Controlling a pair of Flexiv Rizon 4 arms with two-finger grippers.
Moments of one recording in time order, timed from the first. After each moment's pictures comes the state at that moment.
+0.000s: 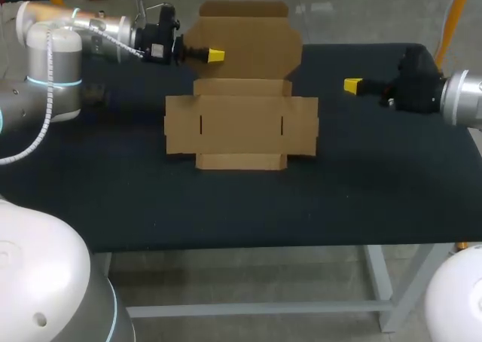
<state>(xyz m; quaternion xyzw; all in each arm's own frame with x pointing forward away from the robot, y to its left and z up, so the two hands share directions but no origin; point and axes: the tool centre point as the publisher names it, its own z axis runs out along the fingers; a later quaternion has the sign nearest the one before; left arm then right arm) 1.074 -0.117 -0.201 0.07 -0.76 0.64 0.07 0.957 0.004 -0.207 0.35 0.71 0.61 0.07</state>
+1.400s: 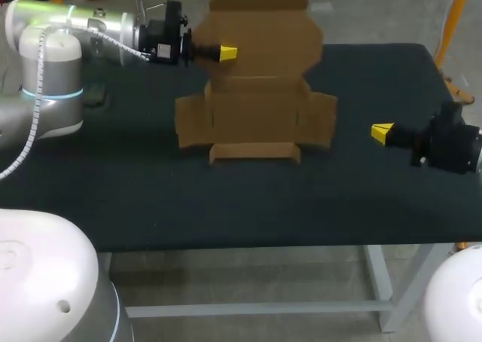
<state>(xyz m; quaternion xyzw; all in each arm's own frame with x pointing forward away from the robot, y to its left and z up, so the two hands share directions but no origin) 0.999 -0.148 -0.144 0.06 -0.76 0.64 0.03 0.845 -0.034 -0.231 0.27 0.73 0.61 0.15</state>
